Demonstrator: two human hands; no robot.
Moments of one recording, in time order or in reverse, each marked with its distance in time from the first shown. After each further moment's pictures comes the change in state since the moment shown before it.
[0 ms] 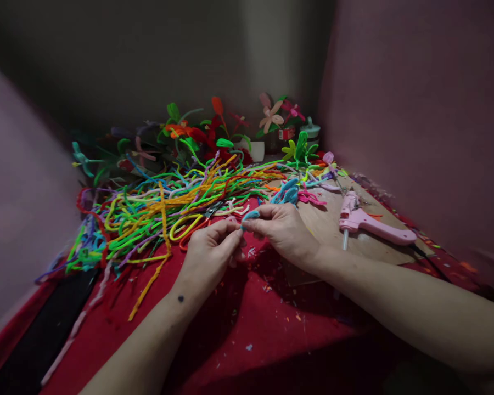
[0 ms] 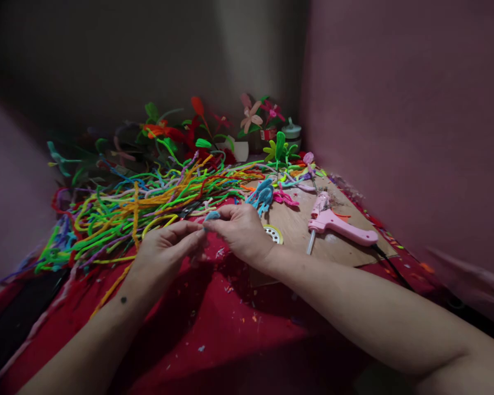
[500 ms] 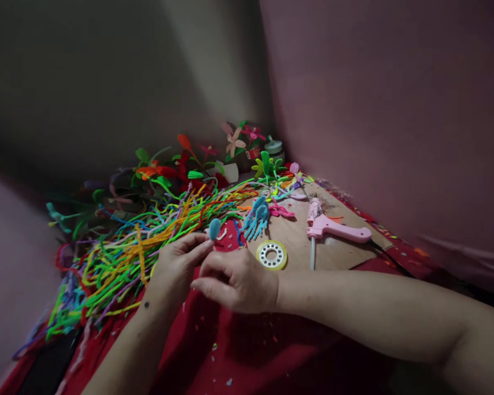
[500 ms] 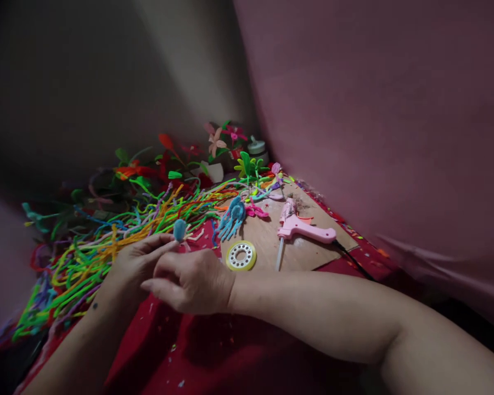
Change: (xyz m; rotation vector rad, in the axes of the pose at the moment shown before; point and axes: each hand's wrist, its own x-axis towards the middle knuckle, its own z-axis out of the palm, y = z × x) left_hand 0.038 0.012 -0.006 -0.106 -0.008 -0.058; right_hand -0.019 0.002 0.010 -0.320 -0.101 -0.561
